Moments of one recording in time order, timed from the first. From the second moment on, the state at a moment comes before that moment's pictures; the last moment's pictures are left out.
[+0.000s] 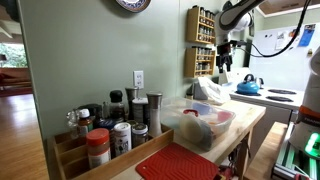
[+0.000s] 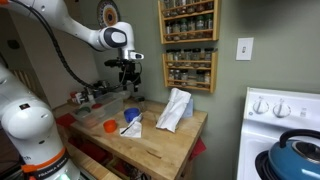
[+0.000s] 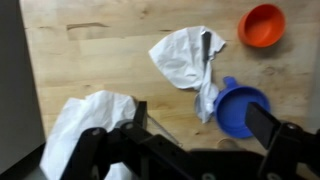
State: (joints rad) arm -0.08 -0.35 -0.05 -2.41 -0.10 1.94 -0.03
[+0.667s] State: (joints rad) arm 0.05 -0.34 -0.01 -2.52 0.11 1.94 -0.11
